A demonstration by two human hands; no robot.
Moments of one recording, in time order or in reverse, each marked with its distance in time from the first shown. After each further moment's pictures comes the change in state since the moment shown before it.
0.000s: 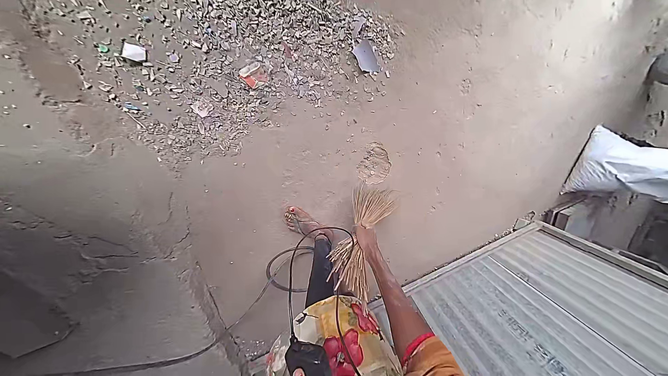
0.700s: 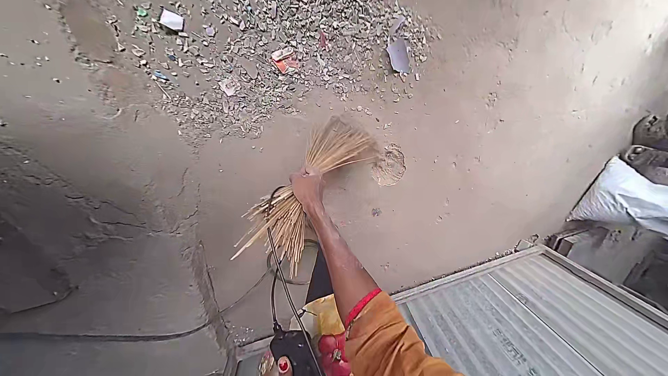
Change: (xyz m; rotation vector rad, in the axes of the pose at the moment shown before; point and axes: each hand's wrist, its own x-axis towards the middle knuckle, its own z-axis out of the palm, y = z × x) left_hand 0.009 -0.015 -0.006 -0.223 0.170 -0.069; right_hand -0.063 -0.176 0.133 -0.068 -0.187 -0.284
